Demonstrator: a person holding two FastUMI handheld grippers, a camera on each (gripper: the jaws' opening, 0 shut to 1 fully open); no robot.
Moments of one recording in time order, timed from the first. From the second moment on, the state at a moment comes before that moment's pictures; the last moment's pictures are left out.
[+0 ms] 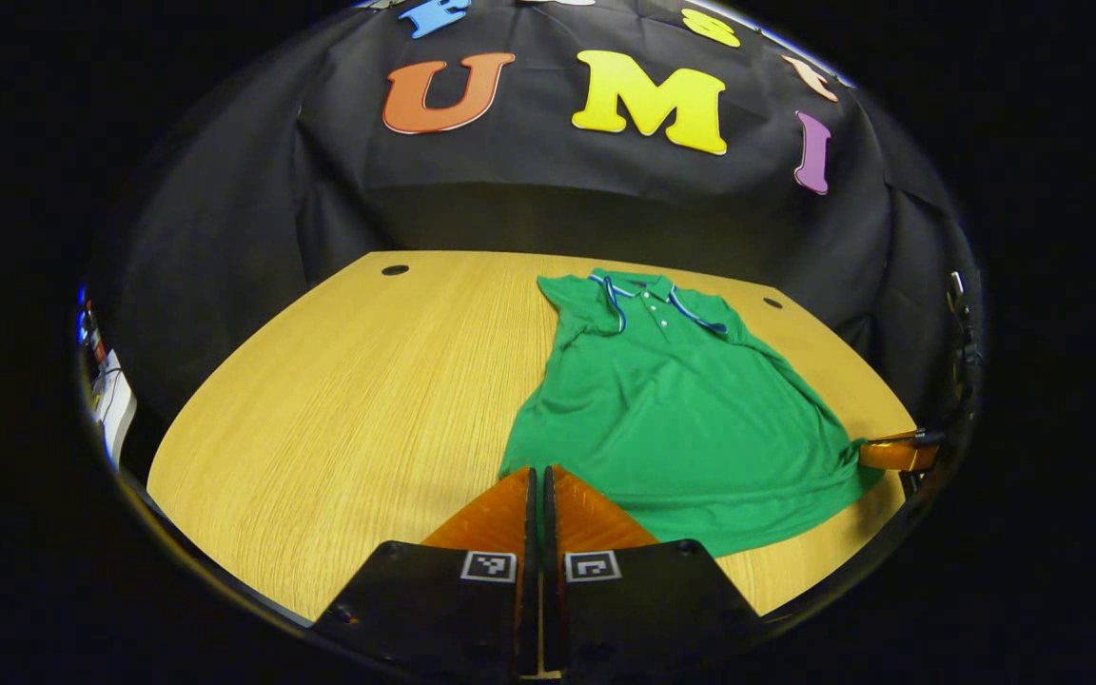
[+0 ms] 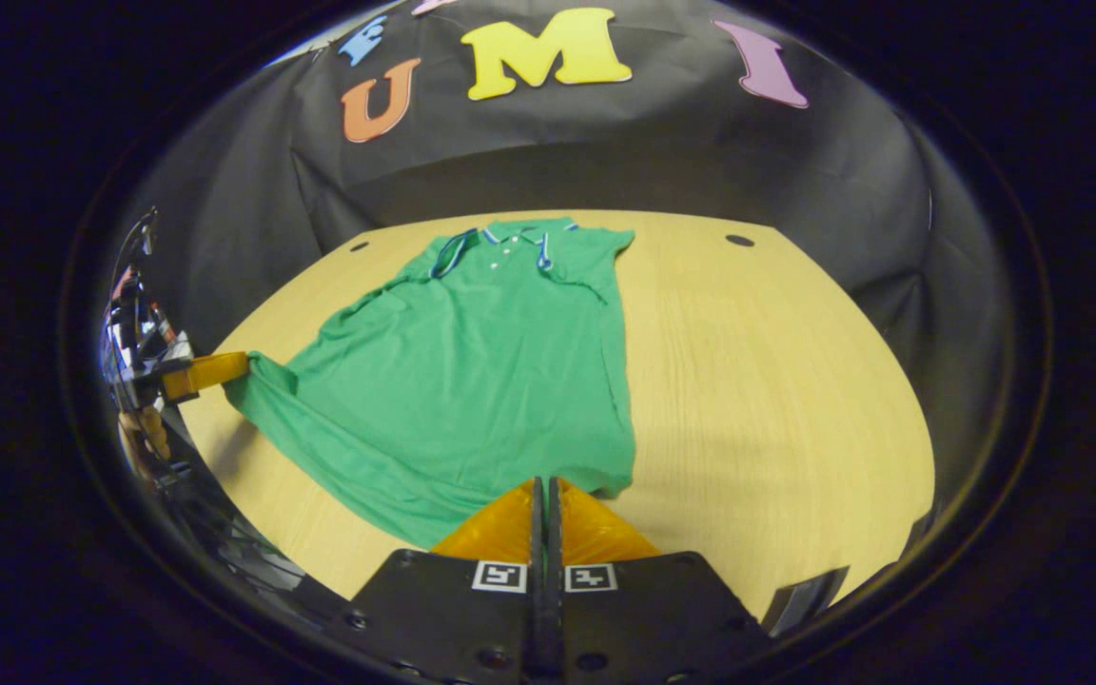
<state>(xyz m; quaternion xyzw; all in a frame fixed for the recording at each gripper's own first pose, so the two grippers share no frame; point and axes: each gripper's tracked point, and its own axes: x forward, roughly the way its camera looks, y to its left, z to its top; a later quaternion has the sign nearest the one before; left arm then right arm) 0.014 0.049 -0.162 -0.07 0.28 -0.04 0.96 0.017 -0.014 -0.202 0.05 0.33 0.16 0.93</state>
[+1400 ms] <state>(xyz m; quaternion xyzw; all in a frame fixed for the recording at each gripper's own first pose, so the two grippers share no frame) 0.422 0.042 -0.150 0.00 0.15 -0.04 0.99 0.449 0.018 -0.111 0.03 0.15 0.08 0.99</state>
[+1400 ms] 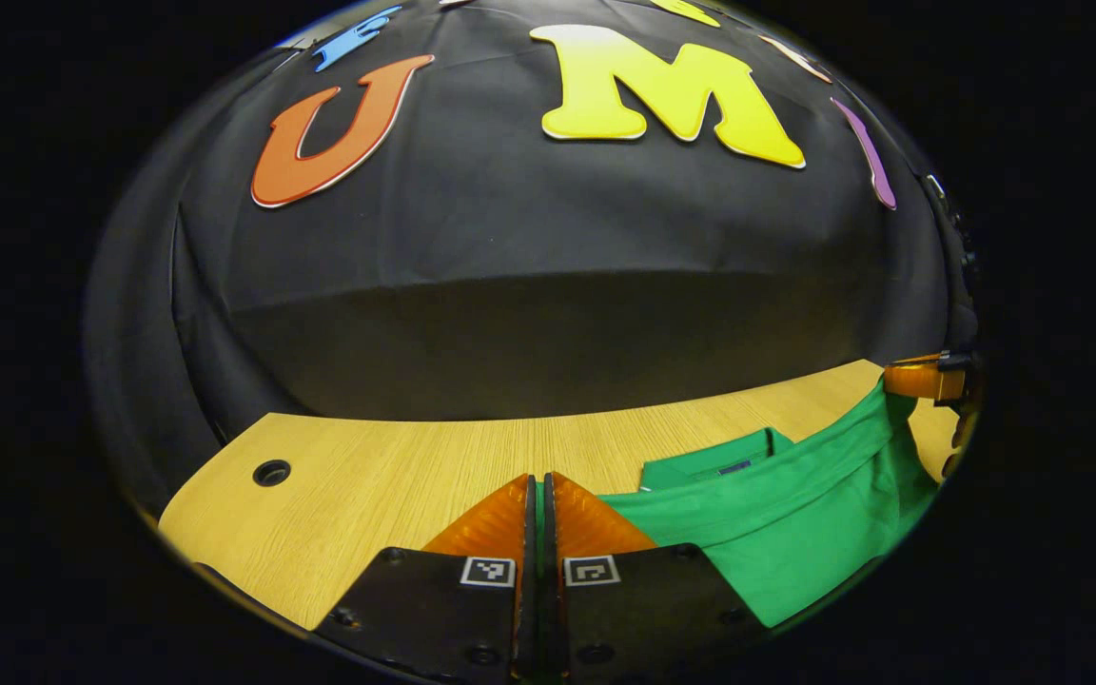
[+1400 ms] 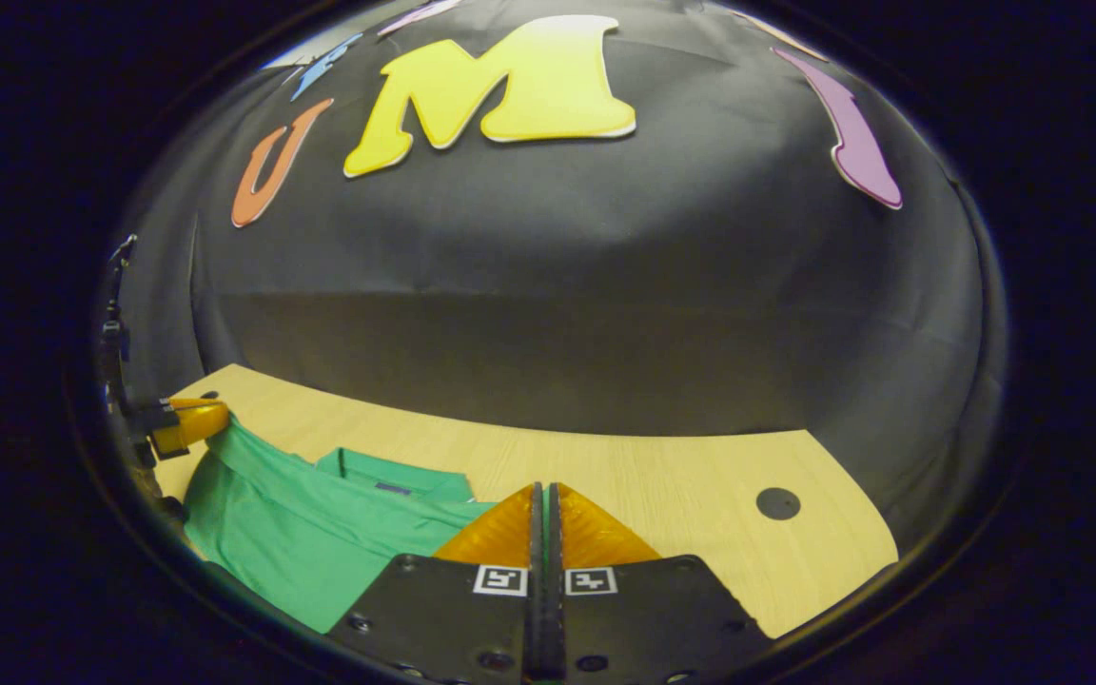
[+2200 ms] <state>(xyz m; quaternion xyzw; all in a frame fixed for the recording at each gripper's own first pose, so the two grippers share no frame) 0.346 0.054 -0.115 -0.03 0.16 0.01 0.99 0.363 0.013 -0.060 0.06 0.14 0.11 0.98</state>
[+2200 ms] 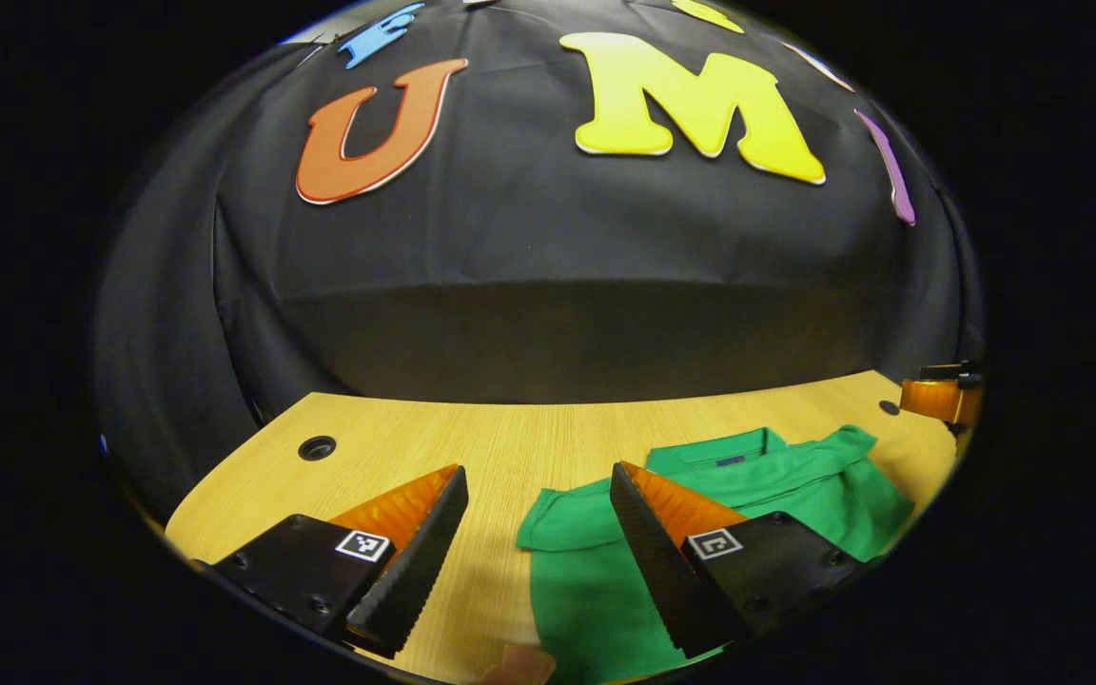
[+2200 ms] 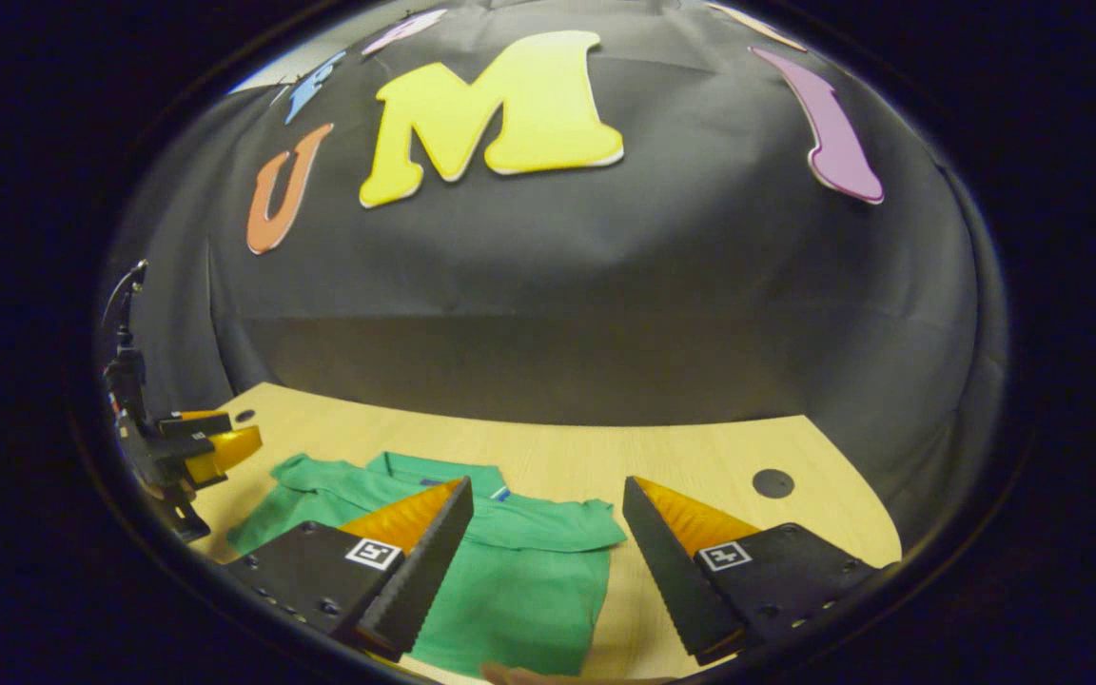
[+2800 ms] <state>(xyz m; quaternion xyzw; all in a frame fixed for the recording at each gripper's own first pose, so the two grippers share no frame) 0.121 0.036 0.024 -0.01 0.06 0.00 1.00 0.149 -0.024 0.041 -0.02 0.02 0.08 1.00</state>
